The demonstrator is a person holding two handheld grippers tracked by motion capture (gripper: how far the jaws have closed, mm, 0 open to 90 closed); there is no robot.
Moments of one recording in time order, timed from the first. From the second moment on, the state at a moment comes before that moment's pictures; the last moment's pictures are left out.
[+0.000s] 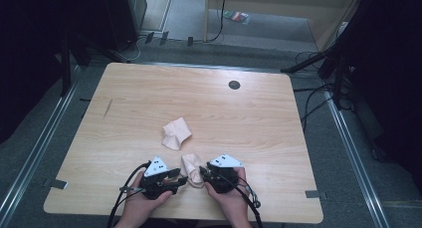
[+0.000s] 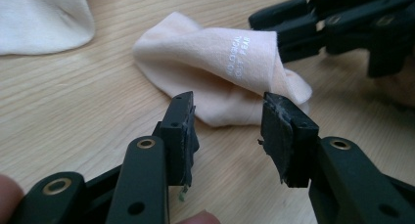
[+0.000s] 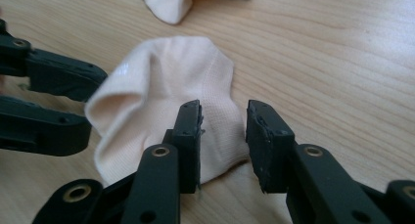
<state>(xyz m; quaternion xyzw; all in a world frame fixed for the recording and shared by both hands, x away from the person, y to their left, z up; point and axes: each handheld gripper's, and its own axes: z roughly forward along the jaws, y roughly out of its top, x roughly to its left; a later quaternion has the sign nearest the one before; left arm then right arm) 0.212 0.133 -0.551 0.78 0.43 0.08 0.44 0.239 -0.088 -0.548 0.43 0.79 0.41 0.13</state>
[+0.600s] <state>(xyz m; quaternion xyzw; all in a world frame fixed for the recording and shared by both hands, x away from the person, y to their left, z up) 0.221 0.151 -0.537 0.80 0.40 0.10 0.43 0.238 -0.107 -0.531 0.44 0.78 0.44 0.13</state>
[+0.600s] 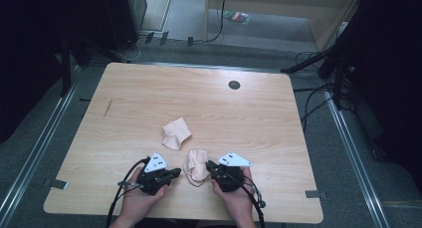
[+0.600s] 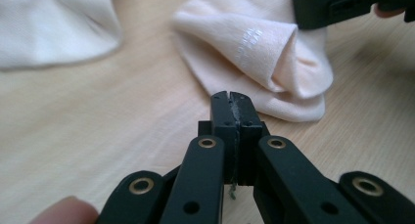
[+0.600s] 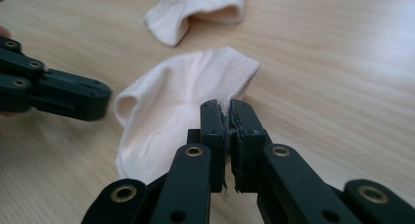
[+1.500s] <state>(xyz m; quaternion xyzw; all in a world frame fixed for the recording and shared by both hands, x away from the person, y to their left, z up) 0.216 0.088 -0.550 0.82 0.40 0.17 0.37 0.252 -0.139 -0.525 0.46 0.77 0.44 0.12</state>
